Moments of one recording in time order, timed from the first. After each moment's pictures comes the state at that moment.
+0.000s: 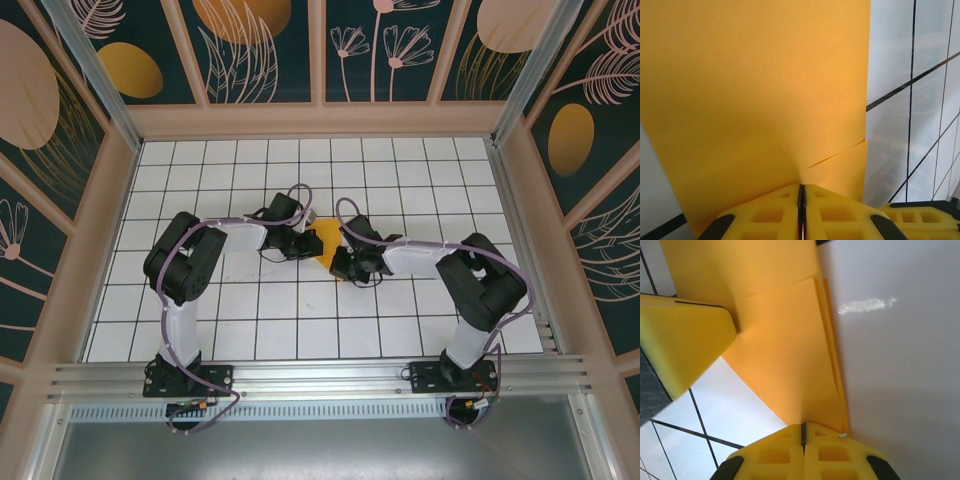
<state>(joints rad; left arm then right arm) -0.54 2.00 1.11 -0.12 0.58 -0.61 0.71 1.72 0.85 -0.21 -0.25 0.95</state>
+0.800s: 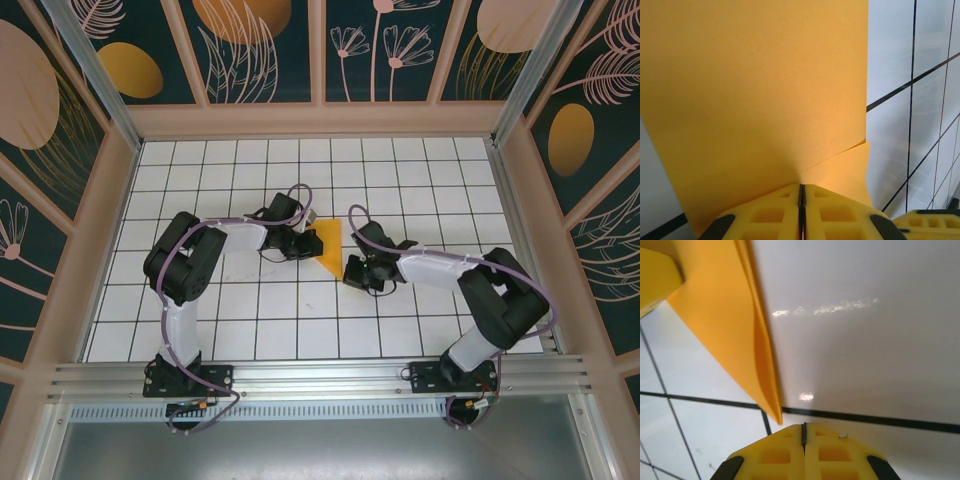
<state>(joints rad) -0.54 2.00 1.11 -0.12 0.58 -0.61 0.68 1.56 0.76 -0.32 -0.24 0.88</state>
